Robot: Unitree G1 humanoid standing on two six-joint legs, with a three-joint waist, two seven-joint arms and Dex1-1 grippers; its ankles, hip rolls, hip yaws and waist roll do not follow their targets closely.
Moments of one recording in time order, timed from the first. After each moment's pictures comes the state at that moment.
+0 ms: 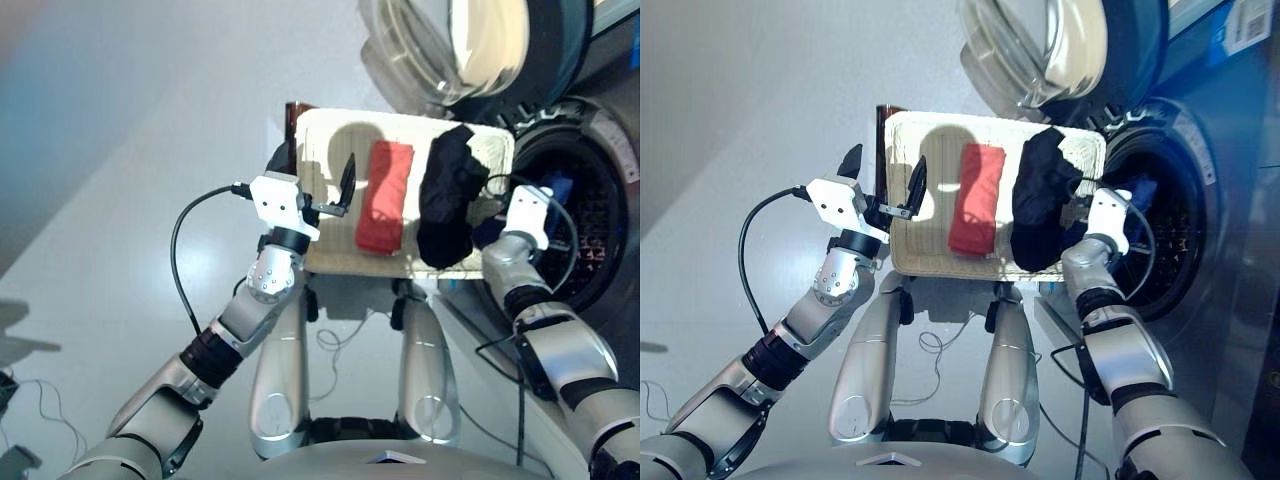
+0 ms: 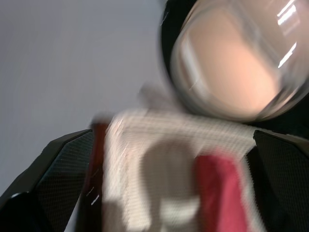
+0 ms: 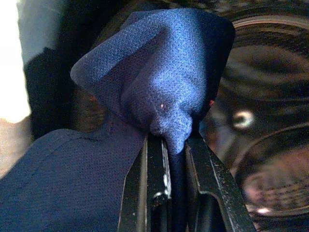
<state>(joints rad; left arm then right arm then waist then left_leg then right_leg) -0.34 0.45 -0.56 -0.03 -0.44 -0.34 0.36 -0.85 -0.59 0.23 1.23 0.21 -0.11 -0.78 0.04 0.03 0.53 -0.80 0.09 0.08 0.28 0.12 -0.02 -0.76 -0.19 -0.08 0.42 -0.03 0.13</state>
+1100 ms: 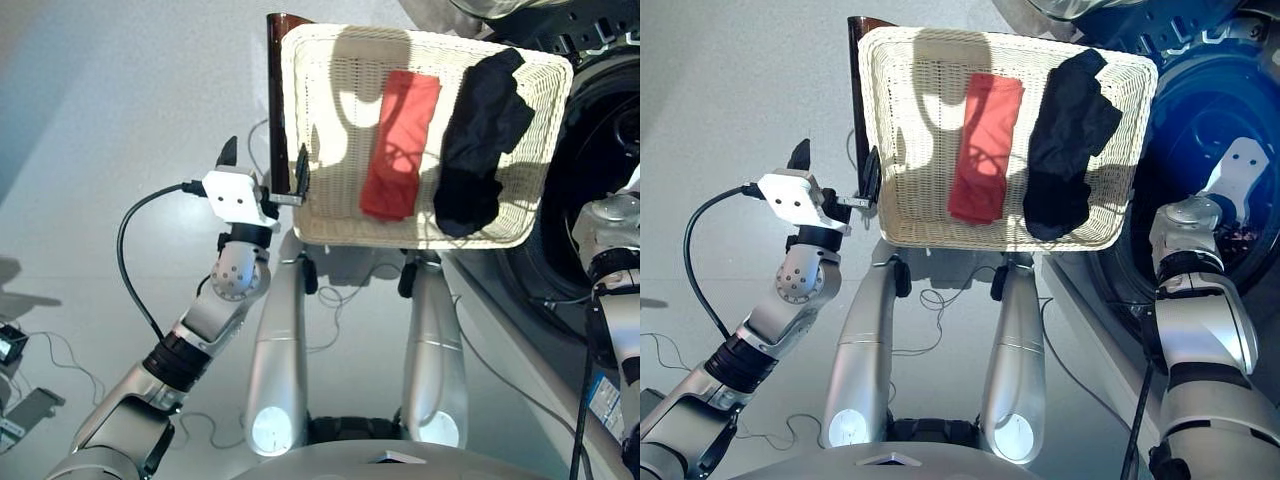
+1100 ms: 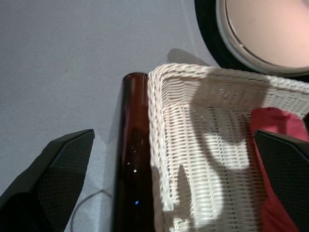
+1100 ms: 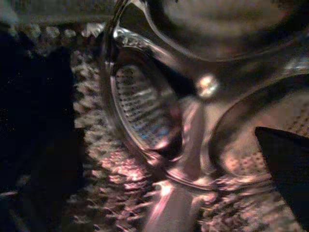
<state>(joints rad) -0.37 0.51 -0.49 -0.07 -0.44 -0.32 0.43 -0.86 -0.68 0.15 1.13 0.53 -0.23 -0.76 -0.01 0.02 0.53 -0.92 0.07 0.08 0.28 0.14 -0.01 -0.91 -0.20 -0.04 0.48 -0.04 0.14</state>
